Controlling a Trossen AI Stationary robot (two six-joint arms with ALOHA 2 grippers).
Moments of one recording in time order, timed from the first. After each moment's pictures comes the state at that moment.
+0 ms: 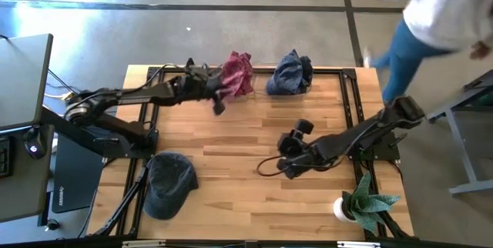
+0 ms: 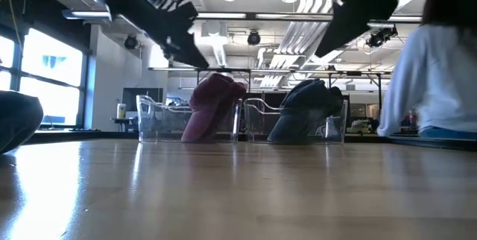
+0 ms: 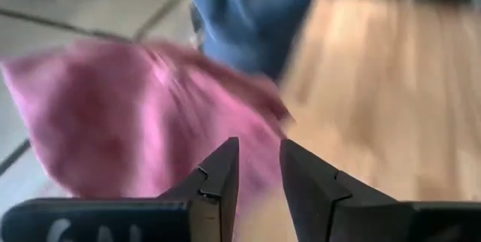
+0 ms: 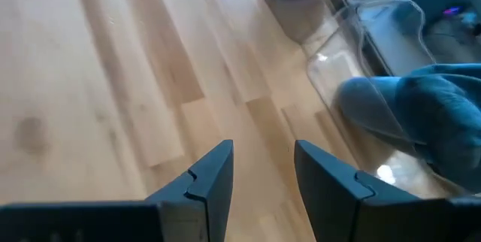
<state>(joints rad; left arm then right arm) 0.43 1.30 0.81 0.03 -0.02 0.12 0.40 1.56 1.10 -0.75 0.81 0.58</state>
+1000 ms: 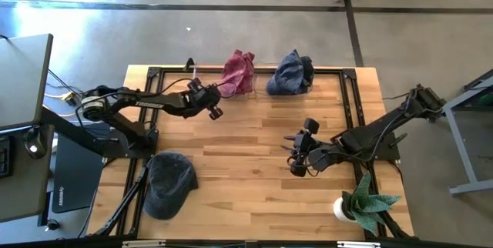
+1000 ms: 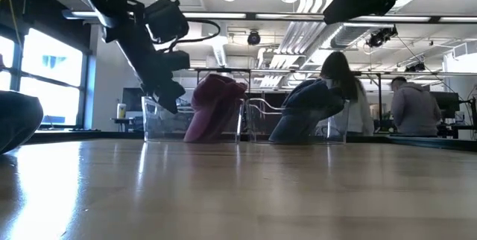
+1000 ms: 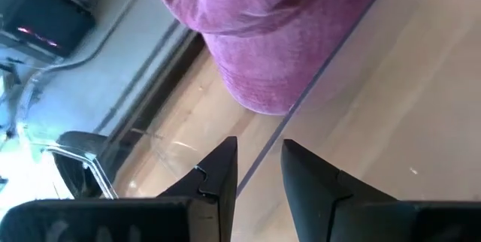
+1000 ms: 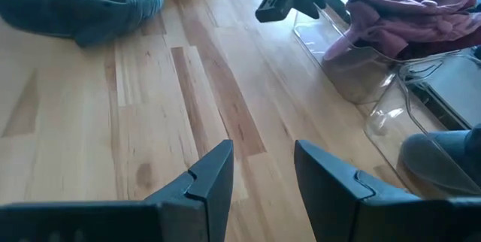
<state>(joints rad) 0.35 1.47 0.72 -0.11 -0.60 0.01 0.47 1.23 0.83 -0.32 0.72 0.42</state>
